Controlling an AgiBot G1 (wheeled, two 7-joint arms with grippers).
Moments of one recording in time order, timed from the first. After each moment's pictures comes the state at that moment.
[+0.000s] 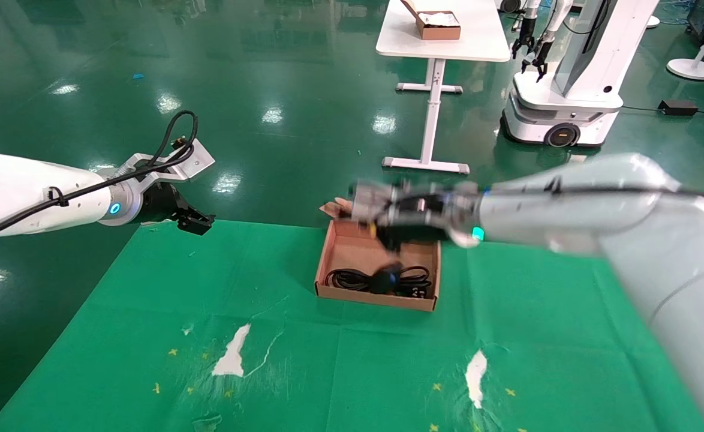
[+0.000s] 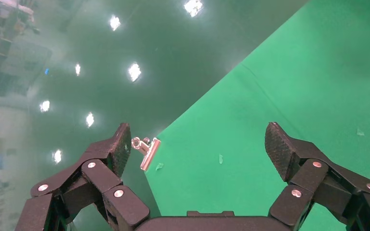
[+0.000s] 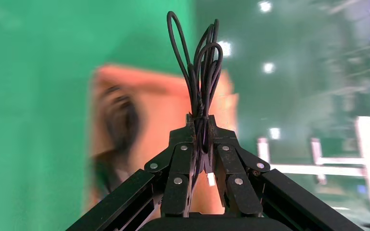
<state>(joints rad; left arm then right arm) -1.87 1.21 1.31 -0.37 1.80 0.60 -0.66 1.74 -1.37 -0.83 0.37 -1.66 -0.82 -0.19</state>
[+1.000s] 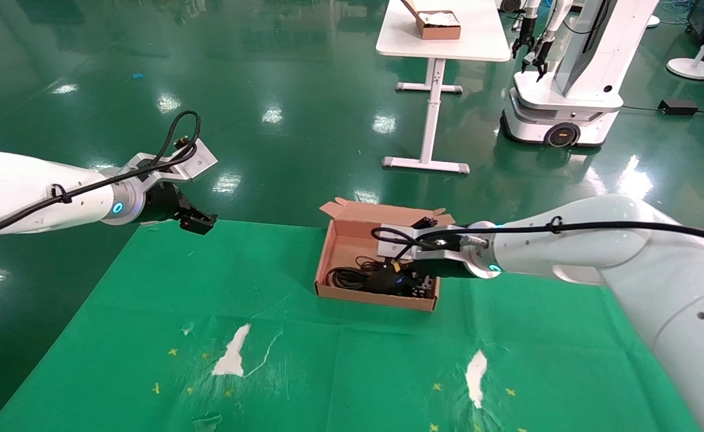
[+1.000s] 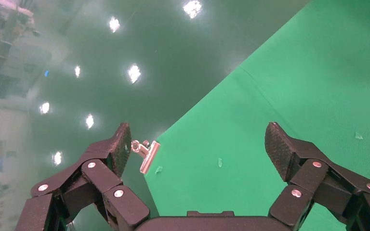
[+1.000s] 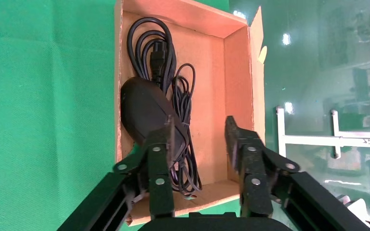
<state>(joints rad) -1.87 1.22 1.30 -0.34 1.77 0.60 -0.62 1.69 -1.36 -0.92 0.33 -1.64 -0.78 -0.18</state>
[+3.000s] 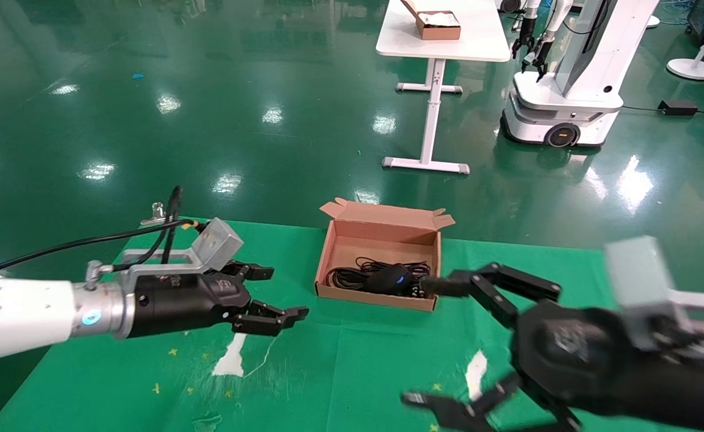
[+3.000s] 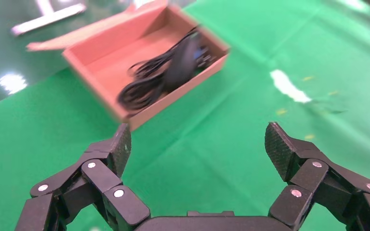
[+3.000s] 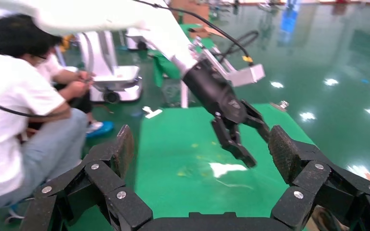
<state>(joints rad) -1.45 0.90 0.77 -0.83 1.23 1.07 -0.39 1.12 -0.66 -0.32 1.22 -0.80 -1.44 0.16</state>
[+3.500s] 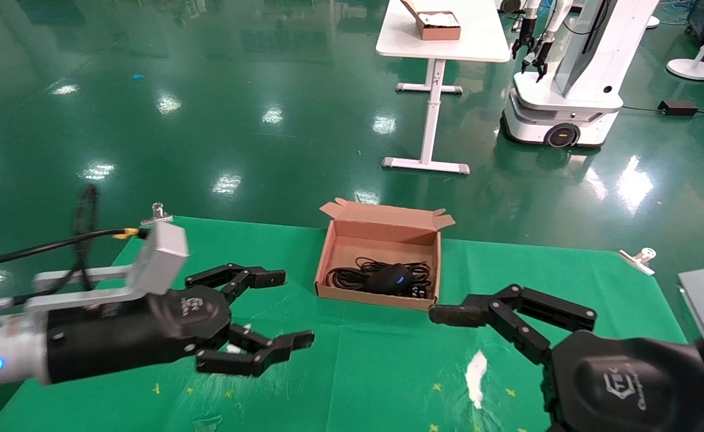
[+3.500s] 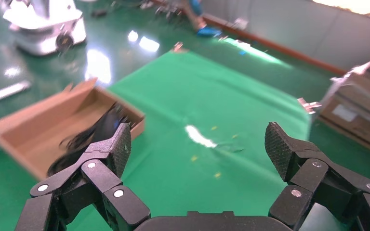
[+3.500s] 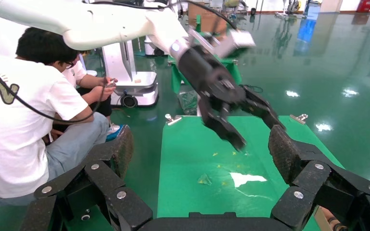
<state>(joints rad) -1.26 0.75 0.51 -1.06 0.97 1.29 -0.29 1.08 -0.61 -0.28 1.28 -0.73 -1.50 0.19</state>
